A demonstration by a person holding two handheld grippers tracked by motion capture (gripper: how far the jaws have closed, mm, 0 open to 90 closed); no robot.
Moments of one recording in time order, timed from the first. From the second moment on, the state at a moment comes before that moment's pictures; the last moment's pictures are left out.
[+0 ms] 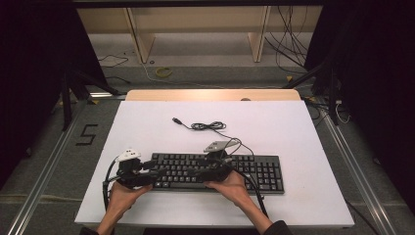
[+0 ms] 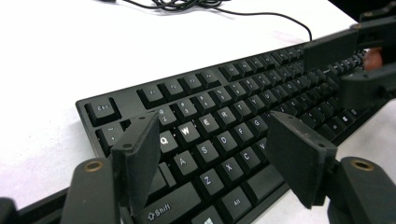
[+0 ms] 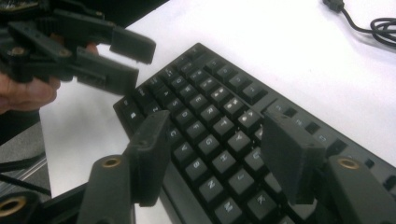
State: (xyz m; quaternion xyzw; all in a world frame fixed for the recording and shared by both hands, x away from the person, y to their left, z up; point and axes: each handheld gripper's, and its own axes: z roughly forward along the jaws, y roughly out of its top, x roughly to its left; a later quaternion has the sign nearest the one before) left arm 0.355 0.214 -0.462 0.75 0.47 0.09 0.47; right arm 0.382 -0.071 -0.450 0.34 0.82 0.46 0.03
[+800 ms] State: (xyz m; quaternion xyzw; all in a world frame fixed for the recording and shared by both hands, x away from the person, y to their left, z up) left arm 0.378 0.192 -0.467 0.78 0.45 0.09 0.43; right arm 0.364 -0.090 -0.451 0.33 0.82 0.46 0.03
